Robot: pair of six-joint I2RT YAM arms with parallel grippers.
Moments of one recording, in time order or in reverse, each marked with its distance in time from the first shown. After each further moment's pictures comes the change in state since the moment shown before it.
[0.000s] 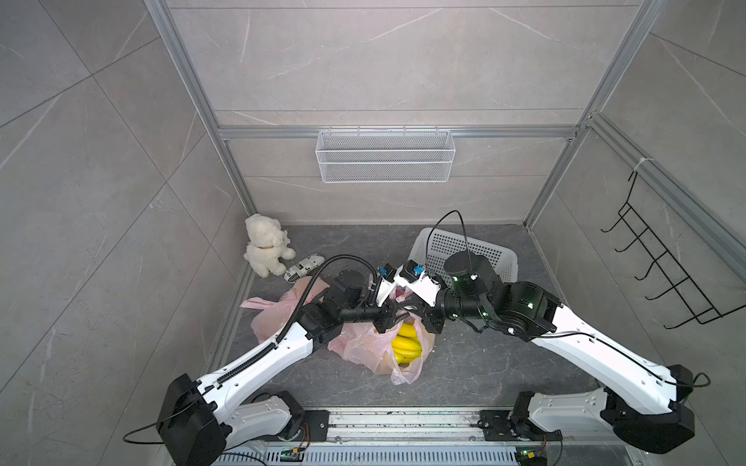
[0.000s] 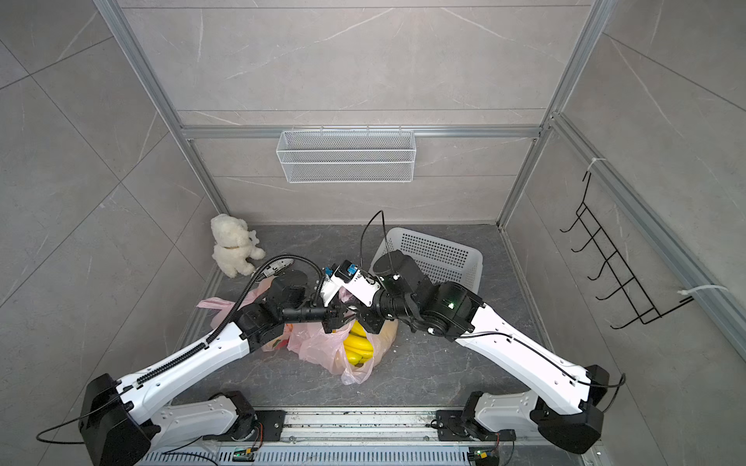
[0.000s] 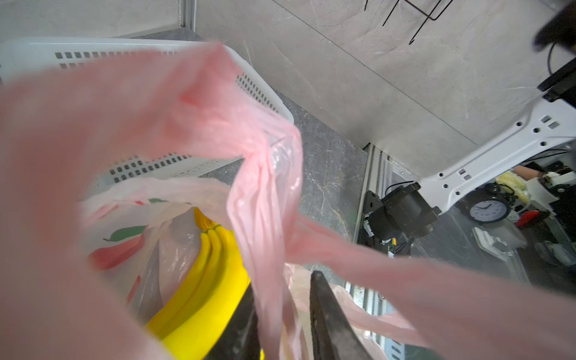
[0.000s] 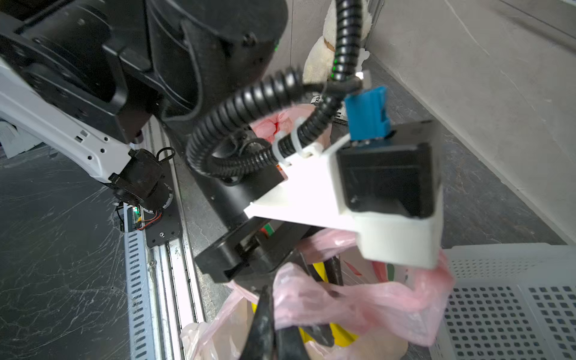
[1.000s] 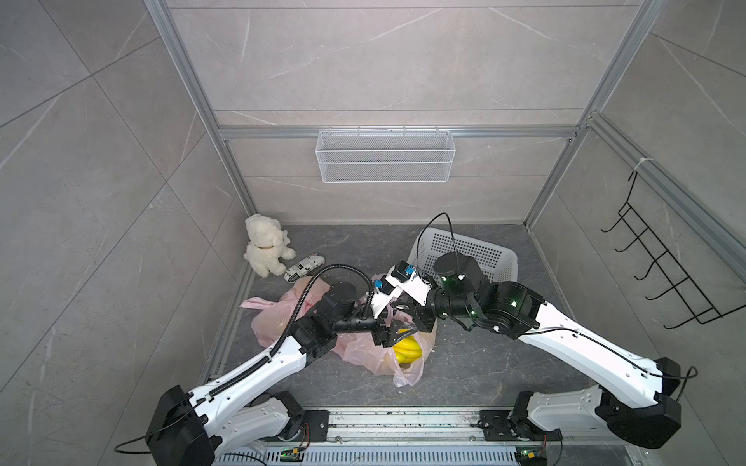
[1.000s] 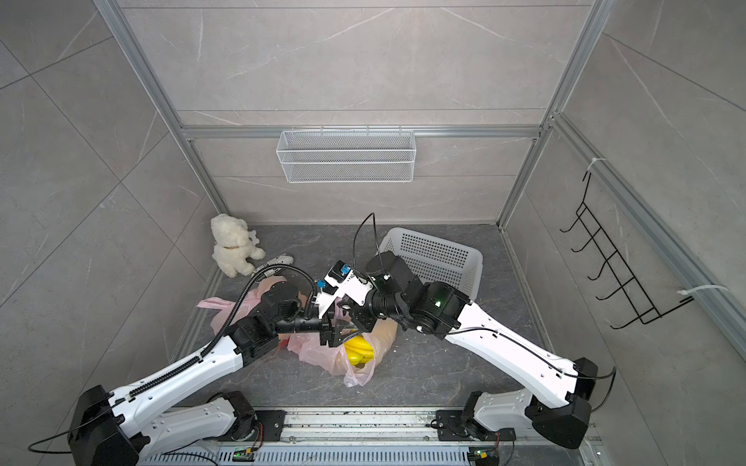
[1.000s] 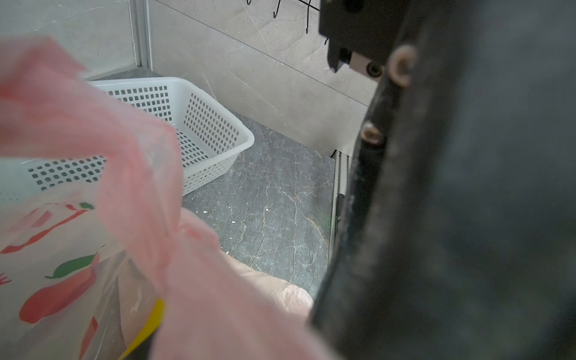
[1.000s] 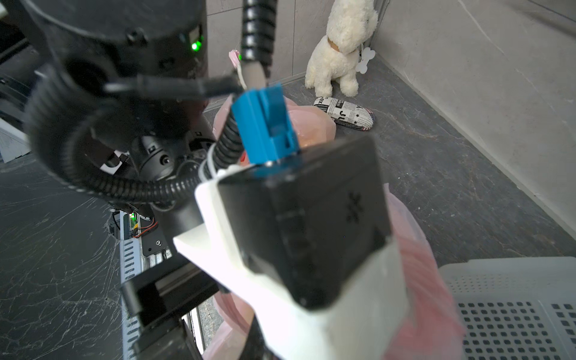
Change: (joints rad) left arm -0.029 -0.070 -0.132 0.196 0.079 -0.002; right arm 0.000 0.032 -0.041 0.089 -0.024 0.014
